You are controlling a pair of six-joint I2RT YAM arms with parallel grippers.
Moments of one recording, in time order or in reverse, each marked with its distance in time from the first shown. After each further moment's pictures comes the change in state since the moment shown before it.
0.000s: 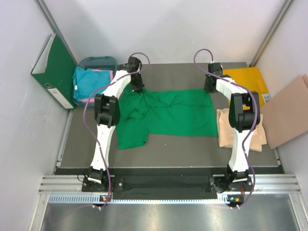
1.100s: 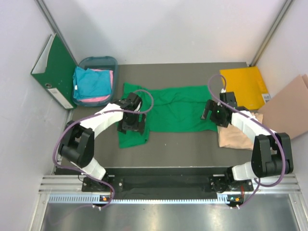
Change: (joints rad) left arm -0.225 -0.924 -1.249 0.120 -0.077 0.112; right arm 0.000 -0.742 -0.811 0.016 -0.224 0.176
